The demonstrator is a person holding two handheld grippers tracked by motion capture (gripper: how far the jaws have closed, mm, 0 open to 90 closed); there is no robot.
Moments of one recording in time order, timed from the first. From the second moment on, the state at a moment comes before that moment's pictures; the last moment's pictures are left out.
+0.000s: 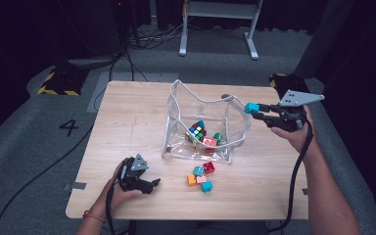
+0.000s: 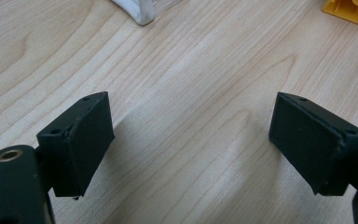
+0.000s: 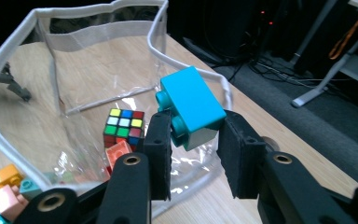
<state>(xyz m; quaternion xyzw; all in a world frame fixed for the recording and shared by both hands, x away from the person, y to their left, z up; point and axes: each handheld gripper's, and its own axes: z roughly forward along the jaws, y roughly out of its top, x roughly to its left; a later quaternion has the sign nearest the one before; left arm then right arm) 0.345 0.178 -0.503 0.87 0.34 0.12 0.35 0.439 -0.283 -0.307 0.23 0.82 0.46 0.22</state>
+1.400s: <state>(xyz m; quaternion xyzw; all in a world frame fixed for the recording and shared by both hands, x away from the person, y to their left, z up) 0.345 0.179 -0.503 0.87 0.34 0.12 0.35 0.515 -0.133 -0.344 0.12 0.96 0.20 0.12</state>
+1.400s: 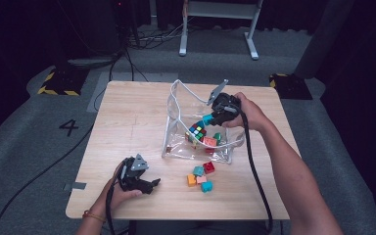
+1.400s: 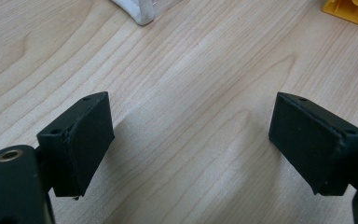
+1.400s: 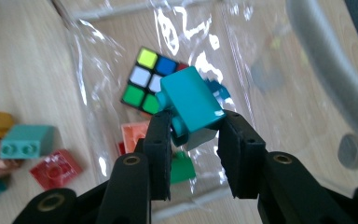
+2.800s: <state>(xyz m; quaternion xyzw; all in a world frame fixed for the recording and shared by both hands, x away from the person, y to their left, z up) 0.345 0.179 -0.503 0.87 0.34 0.12 0.35 0.456 -0.228 -0.308 0.20 0.88 0.39 0.18</state>
